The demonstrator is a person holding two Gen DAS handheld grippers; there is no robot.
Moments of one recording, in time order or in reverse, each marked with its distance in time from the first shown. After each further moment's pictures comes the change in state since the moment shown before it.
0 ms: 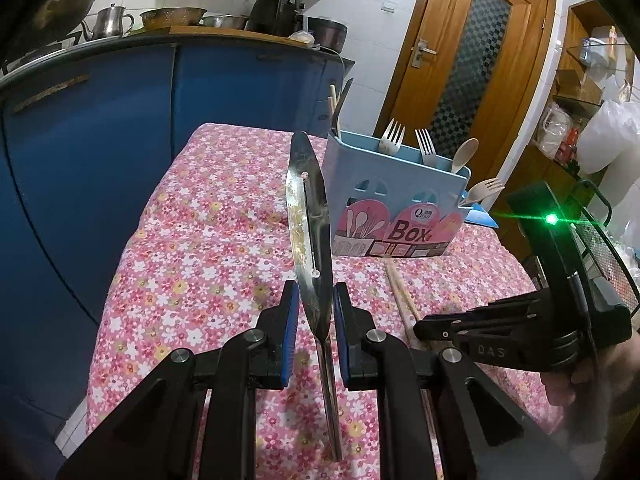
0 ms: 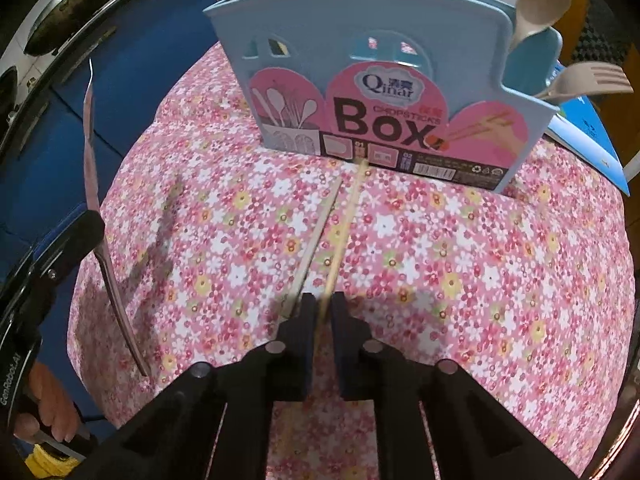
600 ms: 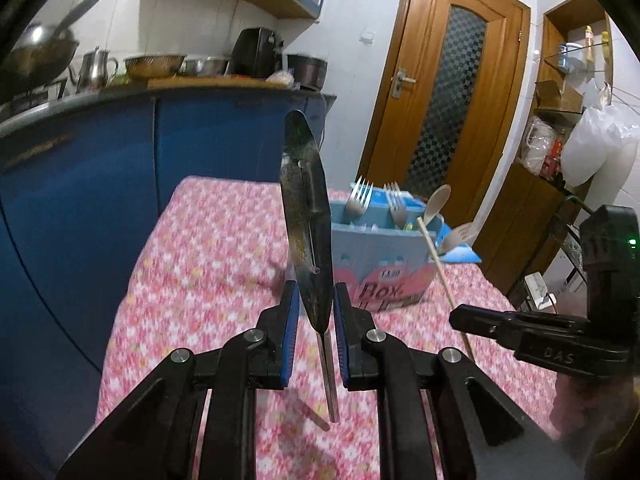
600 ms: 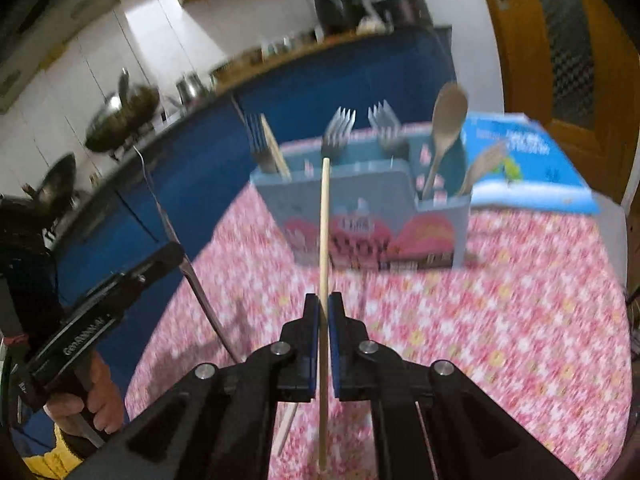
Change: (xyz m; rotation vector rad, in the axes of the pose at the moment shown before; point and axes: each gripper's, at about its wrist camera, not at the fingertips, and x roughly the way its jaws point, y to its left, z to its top) left arm -0.015 -0.029 0.040 0.069 -0.140 -0.021; right arm -0.108 -0.035 -0.030 0.068 -0.493 0.161
